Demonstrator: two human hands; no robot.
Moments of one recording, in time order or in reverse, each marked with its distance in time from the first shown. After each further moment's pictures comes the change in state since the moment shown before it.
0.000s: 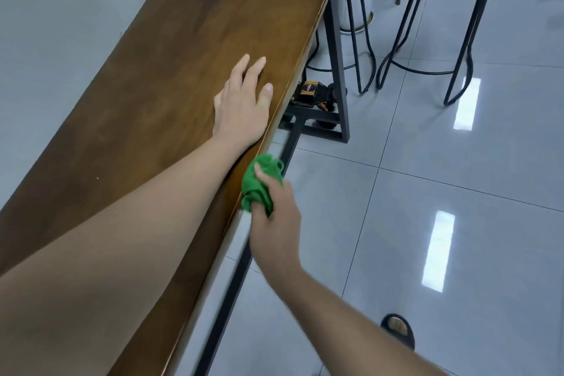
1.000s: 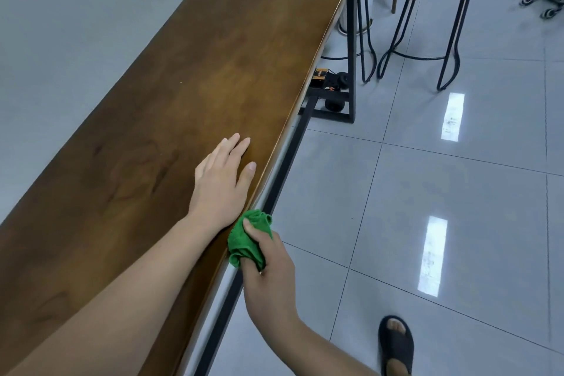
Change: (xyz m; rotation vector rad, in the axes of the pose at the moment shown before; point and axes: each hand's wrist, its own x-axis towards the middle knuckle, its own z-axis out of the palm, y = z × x) left_hand -0.408 -0.158 -0.086 0.084 -0.094 0.034; right_hand -0.377 0.031 0.075 -0.017 -0.120 0.041
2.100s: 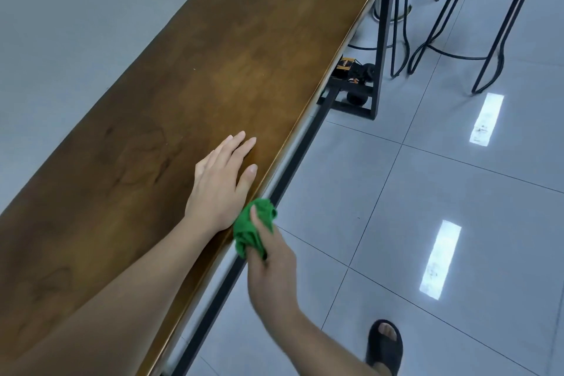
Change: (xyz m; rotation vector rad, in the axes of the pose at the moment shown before) left_hand 0.005 -0.001 0.007 0.049 0.018 -0.052; right_hand 0.034 -0.005 -0.029 -0.079 -0.142 -0.003
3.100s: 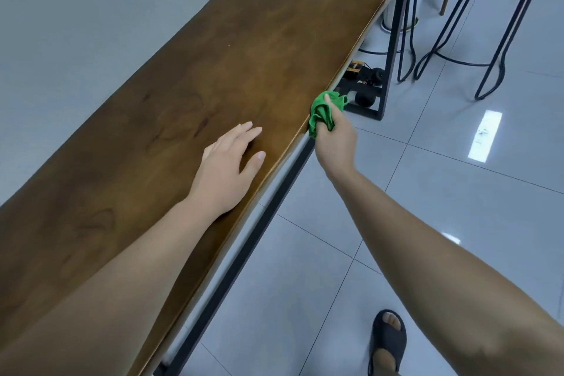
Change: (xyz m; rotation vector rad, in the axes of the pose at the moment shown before) left_hand -0.099 -0.022 -0.044 -0.153 -0.005 -0.017; right_hand 0.124 -0.028 -0.041 -0.180 0.257 0.017
